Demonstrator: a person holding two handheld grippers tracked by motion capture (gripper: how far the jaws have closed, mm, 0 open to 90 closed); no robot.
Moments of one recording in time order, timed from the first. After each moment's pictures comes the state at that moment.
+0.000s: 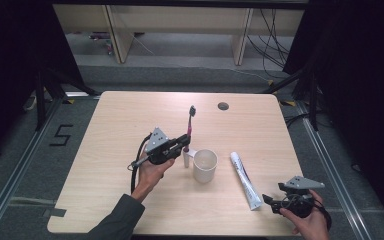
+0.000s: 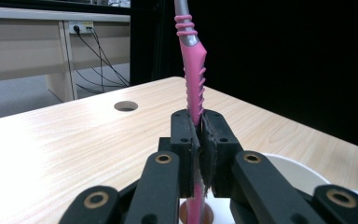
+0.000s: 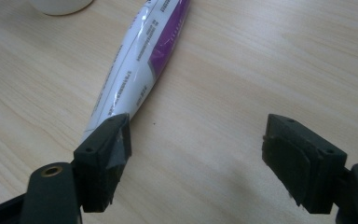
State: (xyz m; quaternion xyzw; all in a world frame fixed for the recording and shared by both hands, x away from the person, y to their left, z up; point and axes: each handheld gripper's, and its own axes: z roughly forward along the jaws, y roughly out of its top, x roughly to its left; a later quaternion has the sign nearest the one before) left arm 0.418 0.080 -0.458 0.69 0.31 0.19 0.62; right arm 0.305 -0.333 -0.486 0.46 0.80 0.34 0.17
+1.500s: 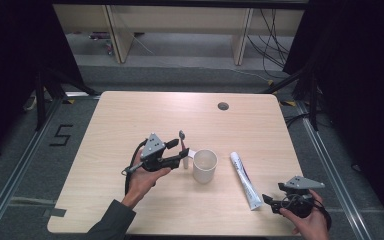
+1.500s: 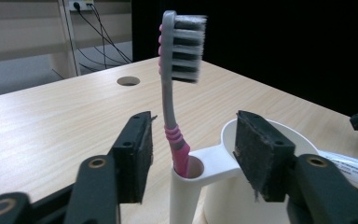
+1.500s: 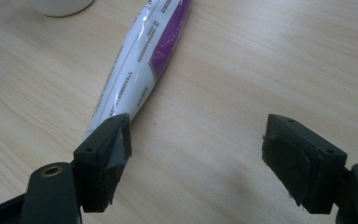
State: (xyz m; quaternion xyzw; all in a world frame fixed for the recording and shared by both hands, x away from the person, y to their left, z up) left arm 0.395 0.094 -0.450 0.72 0.32 0.18 0.58; right arm 0.305 -0.333 -0.486 0.46 0.80 0.34 0.17
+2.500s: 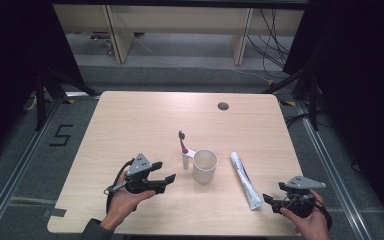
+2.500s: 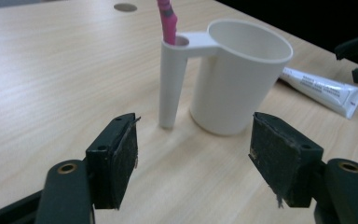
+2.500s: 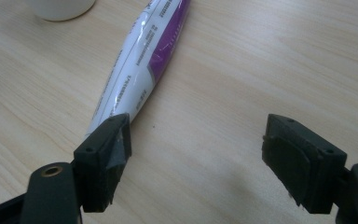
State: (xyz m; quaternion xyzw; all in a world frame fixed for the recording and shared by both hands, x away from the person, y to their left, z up) left arm 0.344 0.131 -0.472 0.77 0.36 0.13 0.51; right arm 0.305 -0.334 -0.486 0.46 0.80 0.35 0.16
